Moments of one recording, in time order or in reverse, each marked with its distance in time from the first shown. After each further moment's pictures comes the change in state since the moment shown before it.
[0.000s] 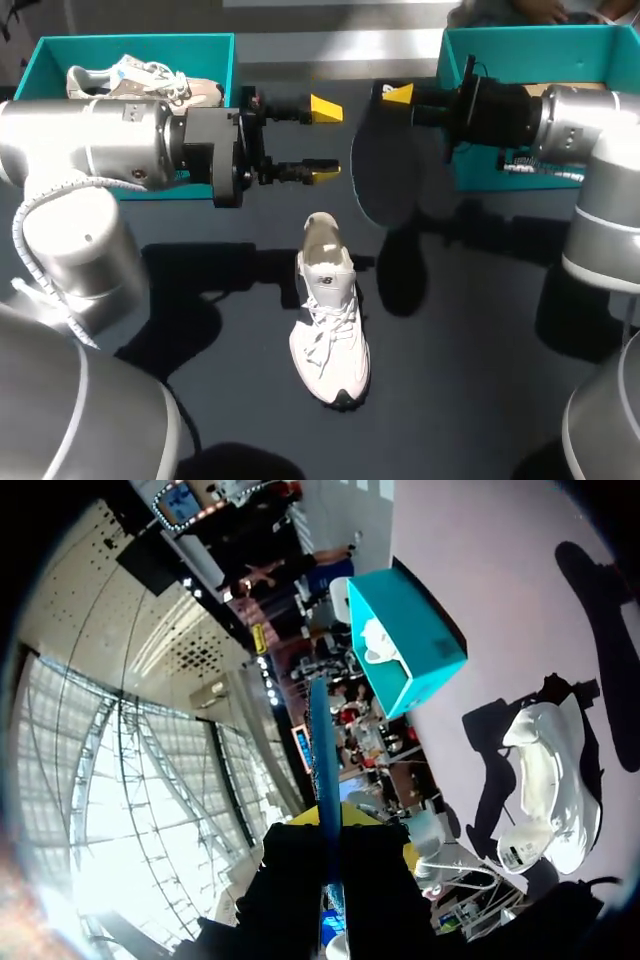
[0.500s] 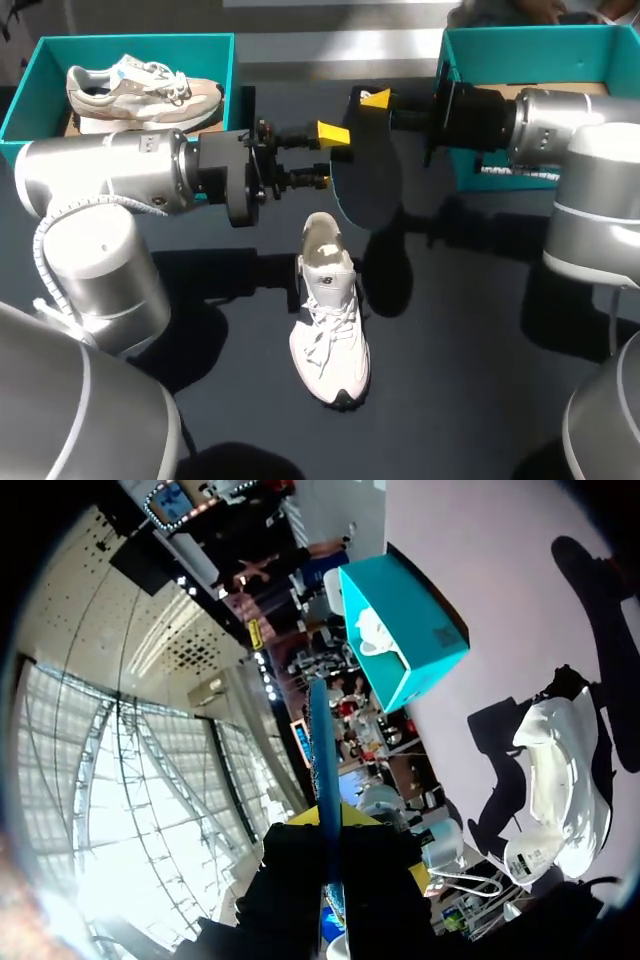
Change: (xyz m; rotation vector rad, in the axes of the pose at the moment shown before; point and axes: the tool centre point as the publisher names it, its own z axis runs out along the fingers) left arm 0.019 0.000 0.011 -0.029 -0.073 0.023; right arm -0.012 0.001 0.026 0.033 -0.011 0.033
